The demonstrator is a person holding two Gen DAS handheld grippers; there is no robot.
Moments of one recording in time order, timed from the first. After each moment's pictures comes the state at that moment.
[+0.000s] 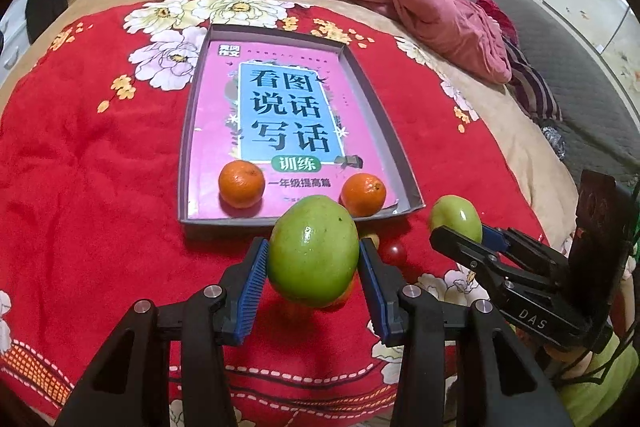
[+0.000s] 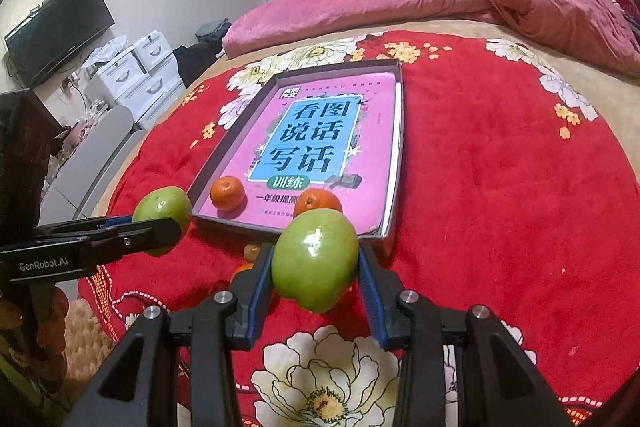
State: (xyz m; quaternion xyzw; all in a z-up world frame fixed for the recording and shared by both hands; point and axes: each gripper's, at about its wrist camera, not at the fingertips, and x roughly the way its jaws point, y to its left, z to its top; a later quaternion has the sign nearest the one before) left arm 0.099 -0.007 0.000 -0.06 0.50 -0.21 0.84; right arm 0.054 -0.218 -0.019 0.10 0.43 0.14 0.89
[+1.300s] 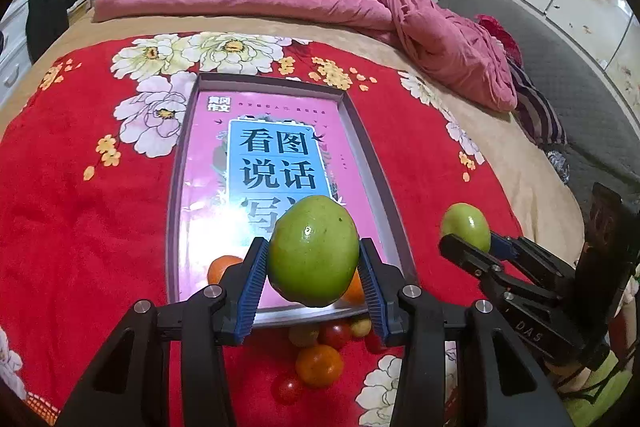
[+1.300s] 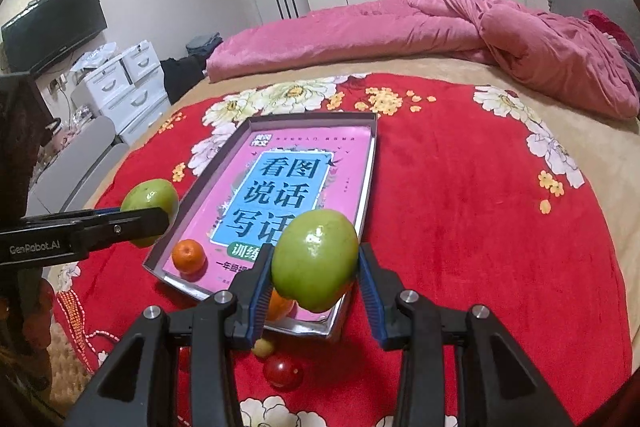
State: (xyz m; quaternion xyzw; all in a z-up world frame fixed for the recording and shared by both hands) left arm 0.159 -0.032 0.022 -0.07 0.48 -0.19 0.85; right arm 0.109 -0.239 0.006 0.07 0.40 0.11 0.91
